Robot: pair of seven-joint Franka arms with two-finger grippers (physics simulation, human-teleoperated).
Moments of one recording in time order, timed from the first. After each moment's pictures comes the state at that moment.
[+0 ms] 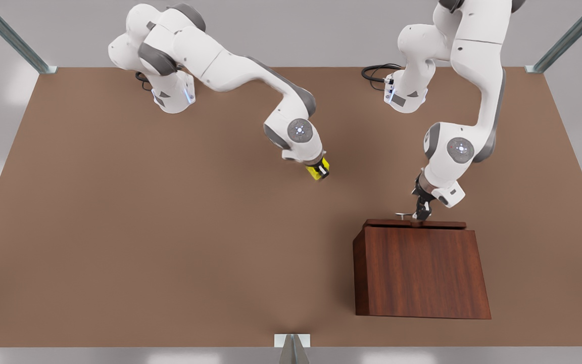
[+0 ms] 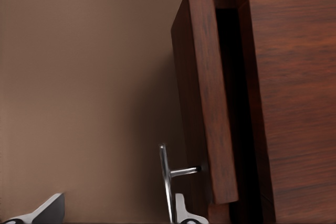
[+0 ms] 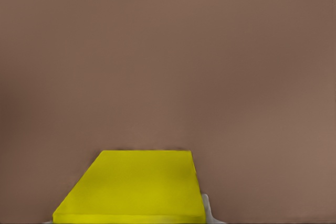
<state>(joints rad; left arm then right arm) -0.17 0.15 0.00 -2.24 0.00 2.51 -1.58 0.75 0.72 0.28 -1.46 0.06 2.26 1.90</state>
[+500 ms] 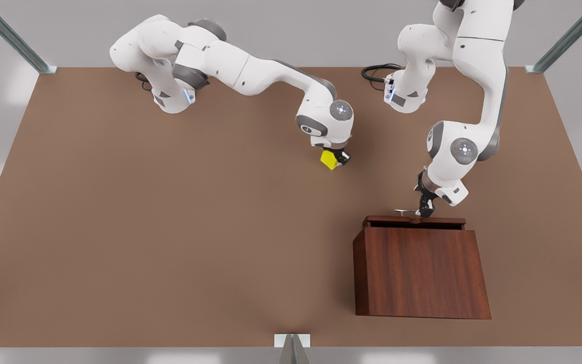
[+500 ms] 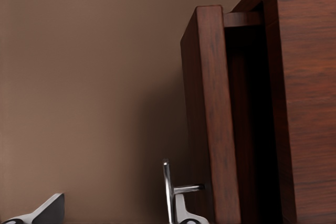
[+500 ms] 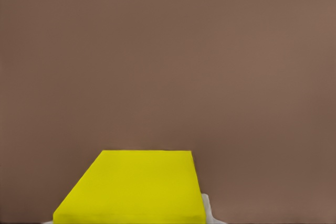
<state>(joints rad) -0.17 0.14 0.01 -2.24 0.01 2.45 -1.60 0.87 0.97 0.37 -1.15 -0.27 2.08 2.00</state>
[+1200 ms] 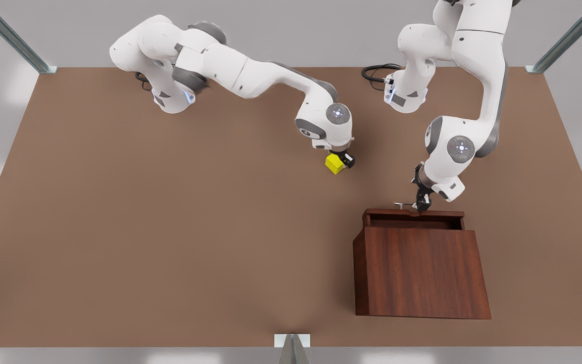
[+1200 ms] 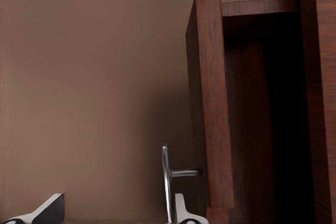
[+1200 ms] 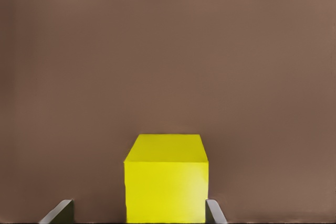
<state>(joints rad) -0.19 0.11 0.01 -2.24 0.00 2.34 -1.65 0.82 0.94 0.39 -1.11 -0.23 2.15 2.05</state>
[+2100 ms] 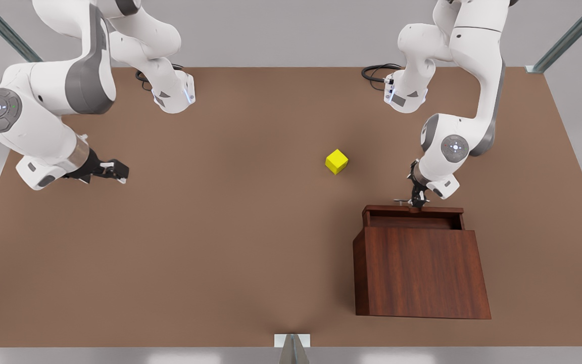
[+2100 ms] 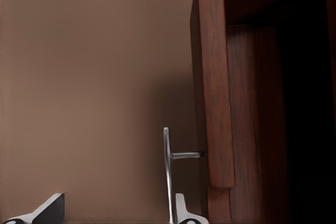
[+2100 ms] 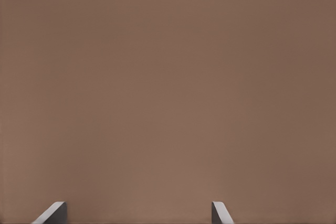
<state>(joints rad) -0.22 0.09 0.01 -2.24 0.00 2.29 -1.69 0.22 0.20 -0.12 -1.35 0.00 1.48 0.09</state>
